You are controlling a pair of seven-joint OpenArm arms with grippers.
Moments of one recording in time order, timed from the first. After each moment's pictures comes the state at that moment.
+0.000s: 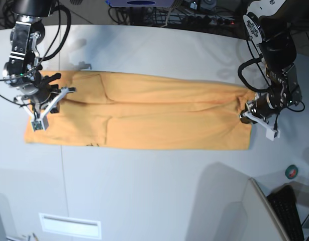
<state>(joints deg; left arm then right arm) -13.2 -17.5 -30.9 44.8 -15.0 -32.0 35.7 -8.4 2.7 17.6 85.9 0.9 24.0 -38.6</state>
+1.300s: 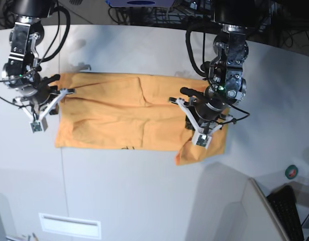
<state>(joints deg) 3.9 -3.6 1.6 88.0 0.1 -16.7 37.3 -8.0 2.9 17.7 86.2 1.0 24.0 -38.8</state>
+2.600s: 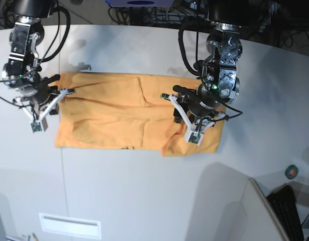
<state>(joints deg) 4.1 -1.4 2.2 87.9 0.0 -17.1 40.5 -8.0 2.9 17.7 86.2 1.0 24.0 -38.8</state>
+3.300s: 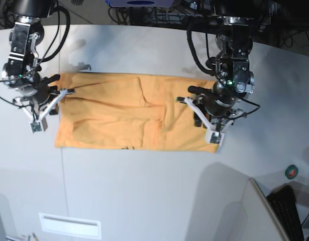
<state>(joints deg) 6.9 -1.8 -4.8 93.3 0.0 -16.8 40.2 -8.1 2.9 17.7 86.2 1.0 24.0 -38.6</state>
